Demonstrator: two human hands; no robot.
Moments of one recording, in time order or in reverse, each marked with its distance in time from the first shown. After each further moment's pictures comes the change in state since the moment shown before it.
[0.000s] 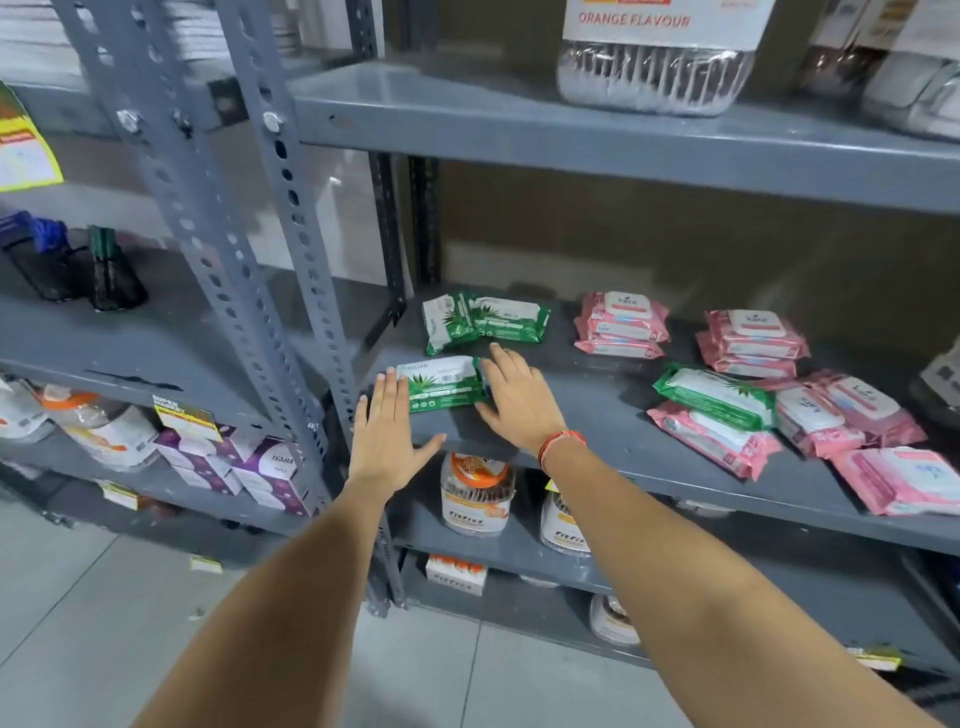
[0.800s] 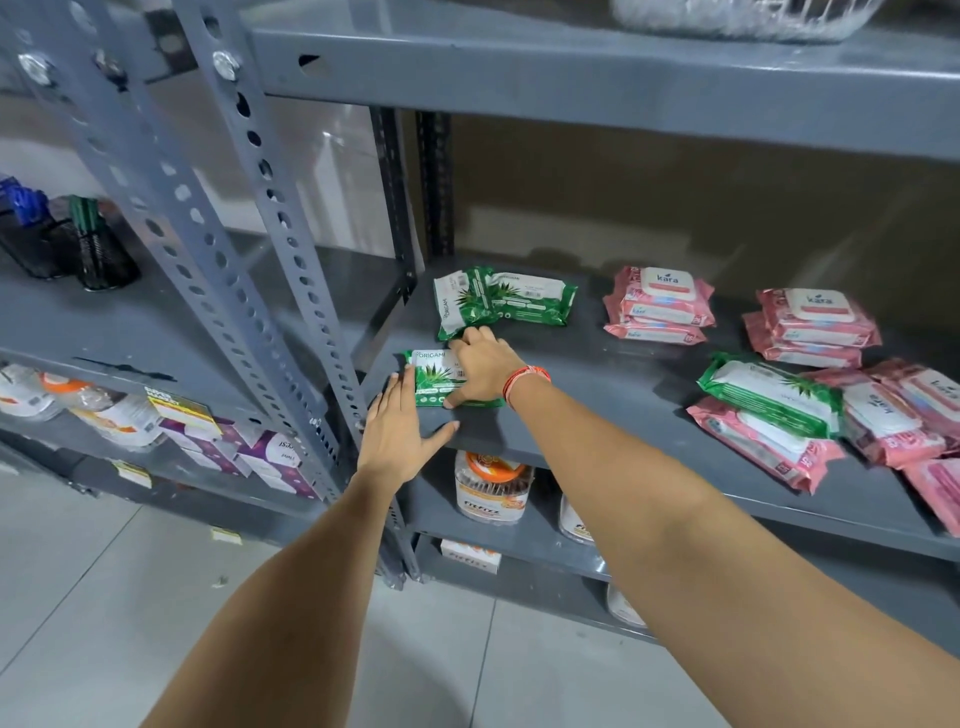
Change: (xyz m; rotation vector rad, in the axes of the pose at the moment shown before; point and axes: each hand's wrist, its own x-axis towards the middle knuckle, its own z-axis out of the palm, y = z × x) left_hand 0.028 -0.010 0.028 -0.268 -0.029 -0.075; right_hand 0.096 -0.014 0.030 0.107 -0.382 -0.071
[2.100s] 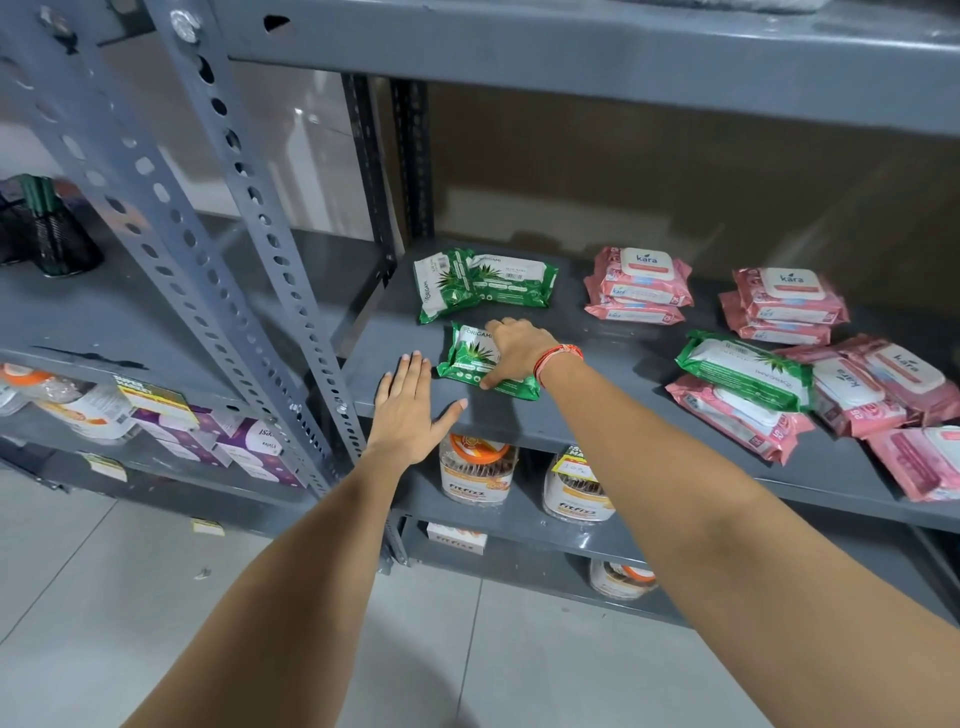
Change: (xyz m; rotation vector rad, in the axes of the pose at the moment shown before) left_hand 0.007 0.020 0.020 0.208 -0.159 0.087; right_hand -0.030 0.041 -0.011 0.061 -0.114 0.230
